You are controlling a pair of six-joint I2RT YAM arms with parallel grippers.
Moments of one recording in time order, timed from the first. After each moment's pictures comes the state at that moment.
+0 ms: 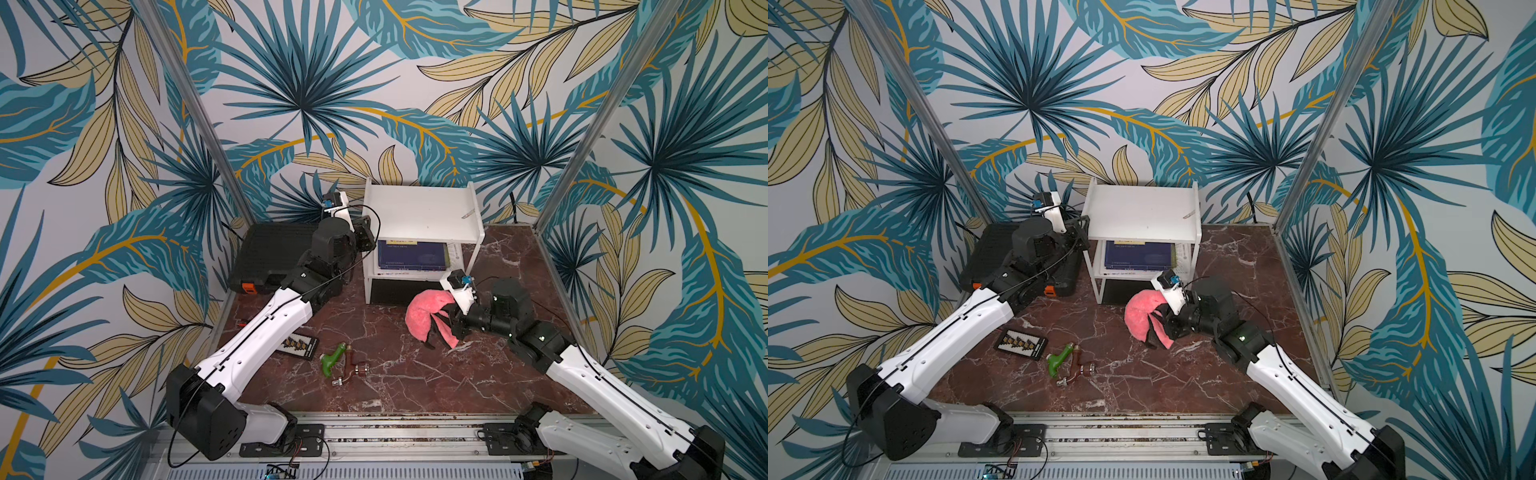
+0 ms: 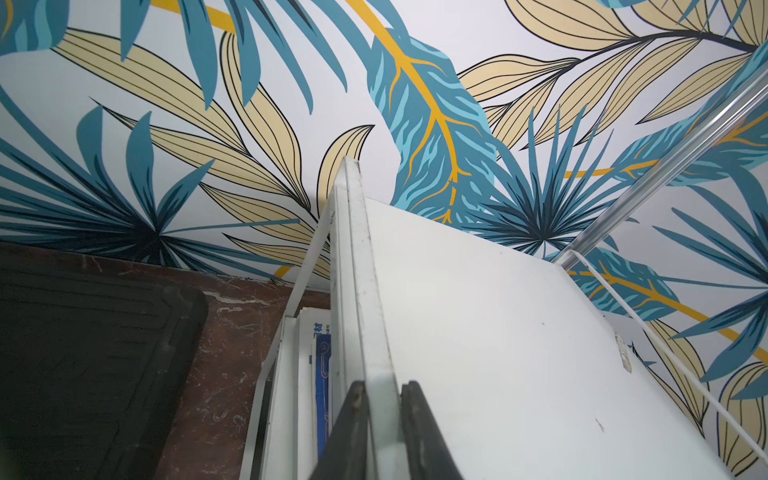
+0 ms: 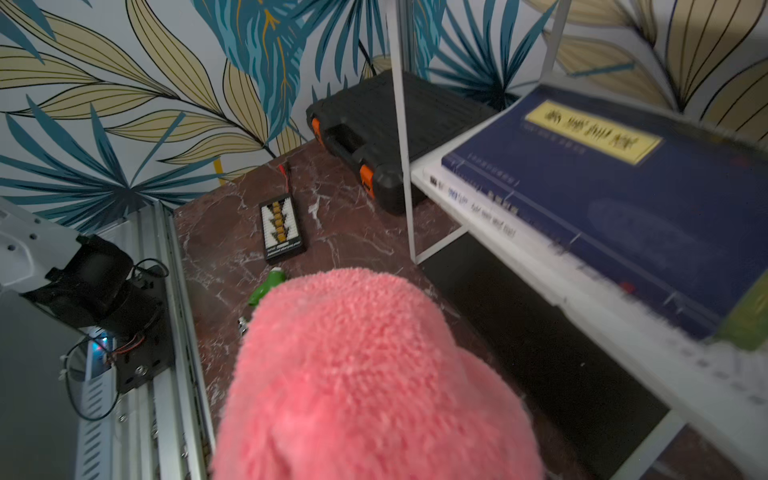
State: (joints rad) left arm -0.53 1.37 1.31 -0.09 -0.22 -0.57; right arm 0.58 0.95 0.77 -0.29 -0.36 0.02
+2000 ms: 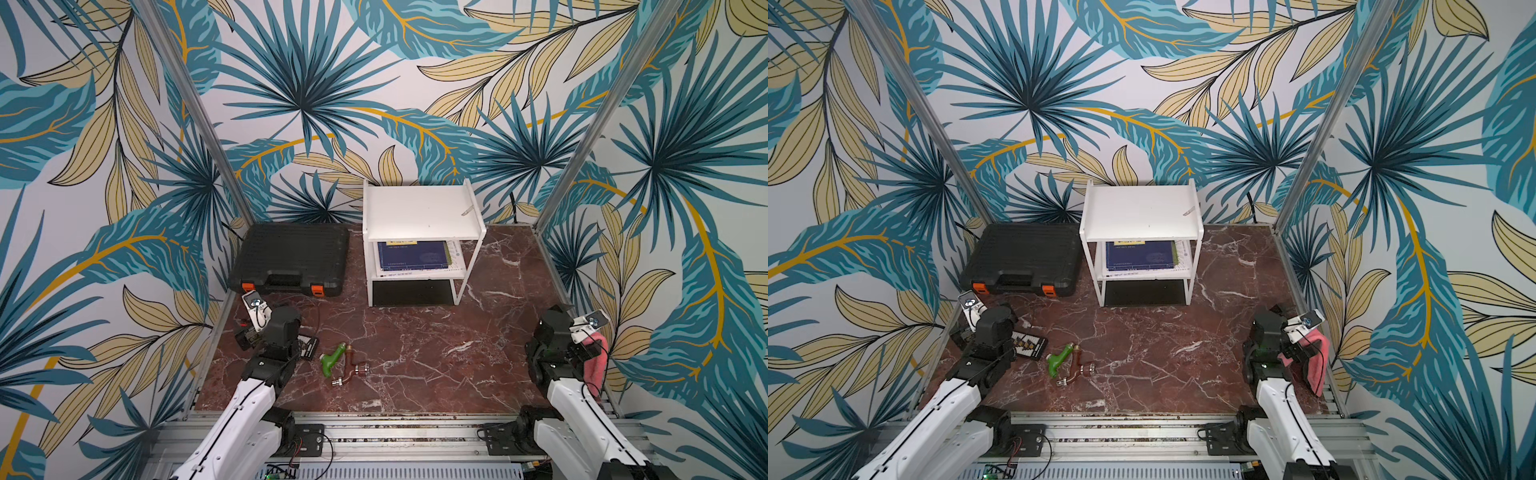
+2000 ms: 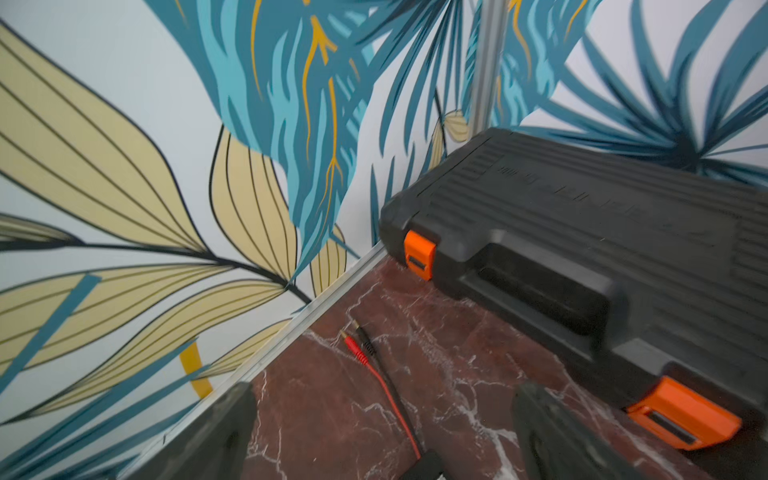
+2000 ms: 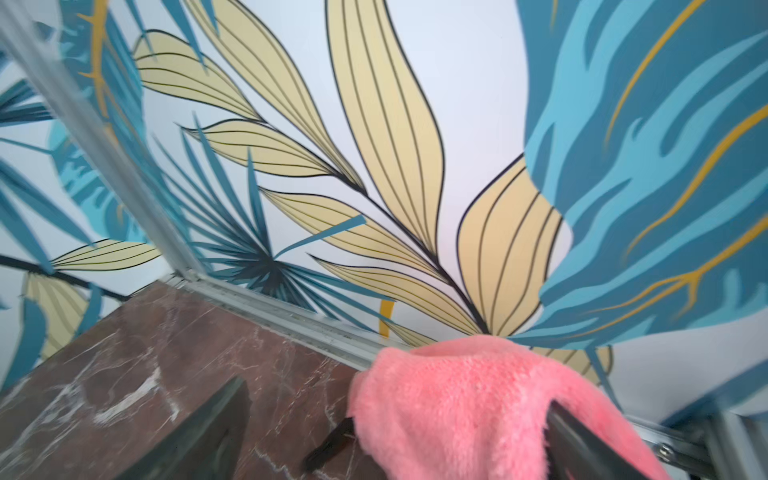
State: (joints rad) left arm -0.14 0.80 0.38 -0.09 -0.88 -0.36; right arm -0.11 0.80 0.24 0.32 0.94 0.42
